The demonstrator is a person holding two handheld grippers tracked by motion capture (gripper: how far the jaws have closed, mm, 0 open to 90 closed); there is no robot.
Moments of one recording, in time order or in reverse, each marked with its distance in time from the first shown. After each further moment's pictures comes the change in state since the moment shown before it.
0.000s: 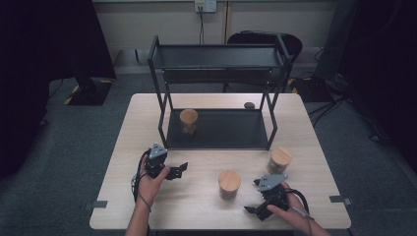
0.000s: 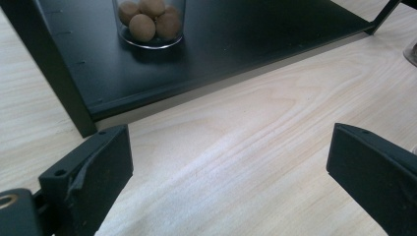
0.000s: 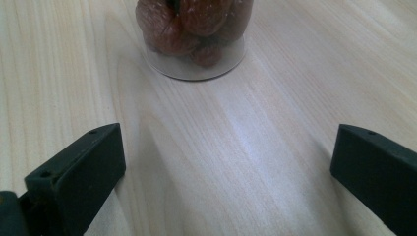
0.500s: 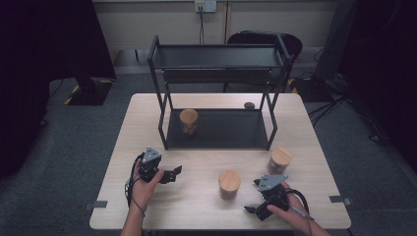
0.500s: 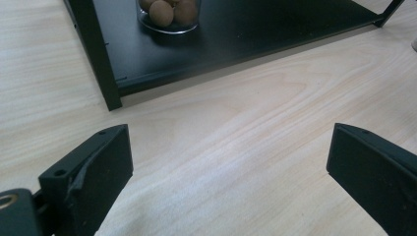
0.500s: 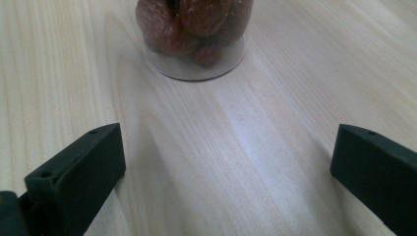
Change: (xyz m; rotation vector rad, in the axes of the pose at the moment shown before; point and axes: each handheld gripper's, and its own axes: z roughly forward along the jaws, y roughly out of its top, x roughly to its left) left arm 0.008 -0.013 -0.015 0.004 0.019 -0.011; right arm 0.000 0.000 0.000 0.000 0.000 0.000
